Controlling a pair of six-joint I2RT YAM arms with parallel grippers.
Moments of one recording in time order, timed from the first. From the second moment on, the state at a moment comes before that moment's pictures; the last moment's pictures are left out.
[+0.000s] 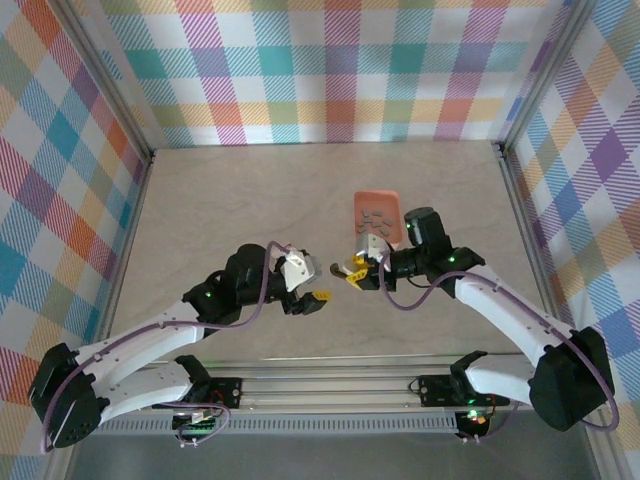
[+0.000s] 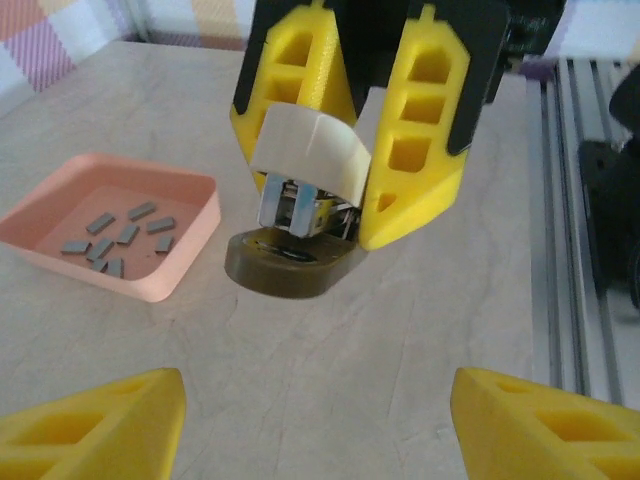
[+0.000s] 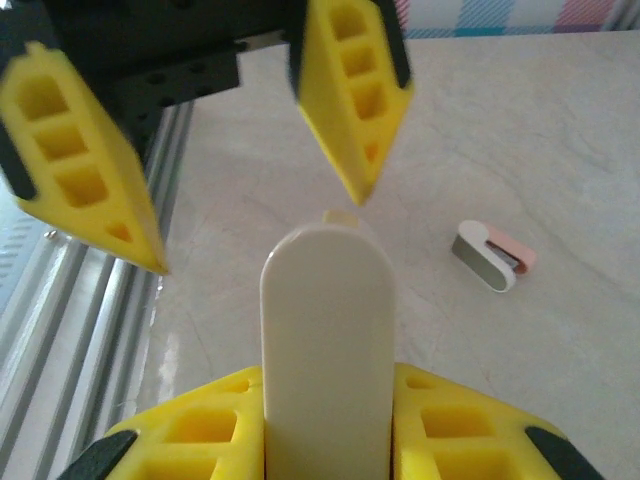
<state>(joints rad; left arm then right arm) -0.80 1.03 0.64 -0.04 0.36 0.28 0.52 1.17 0.81 -0.39 -0.87 -0.66</state>
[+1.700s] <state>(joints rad) -0.77 1.12 0.72 -0.07 0.58 0.37 0.56 1.23 0.86 -0.47 -0.92 -0.78</state>
